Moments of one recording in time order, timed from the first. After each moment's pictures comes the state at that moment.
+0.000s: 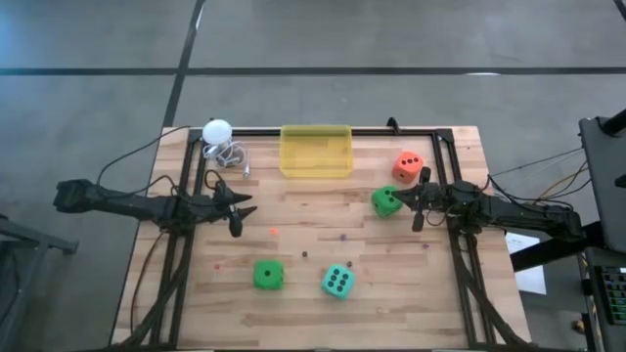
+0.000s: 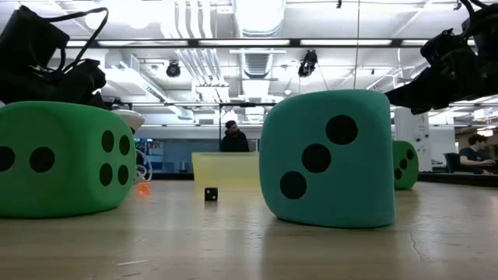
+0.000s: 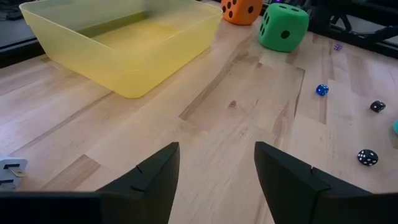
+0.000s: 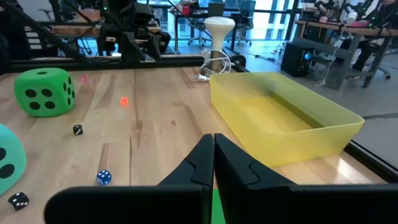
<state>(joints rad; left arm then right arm) -0.06 0.51 0.00 0.06 -0.41 -0.36 -0.18 0.16 0.01 0.02 0.08 0.00</state>
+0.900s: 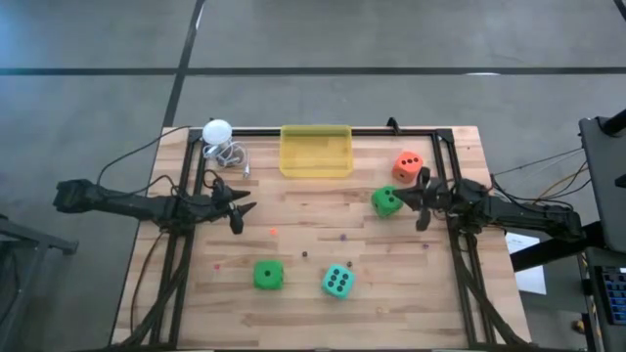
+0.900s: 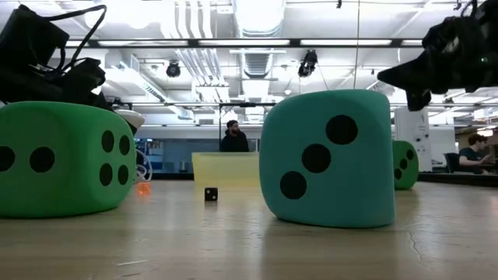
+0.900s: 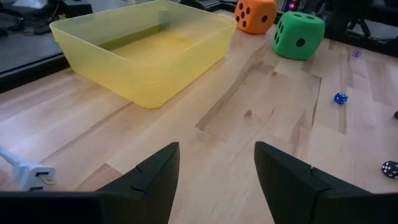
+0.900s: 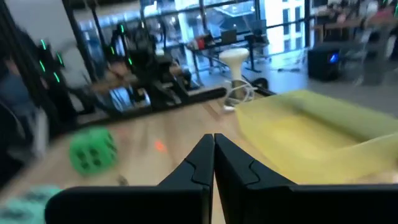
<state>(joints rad) -0.06 0.51 0.00 0.08 -0.49 -0.34 -0.18 0.16 0.01 0.17 0.01 0.27</state>
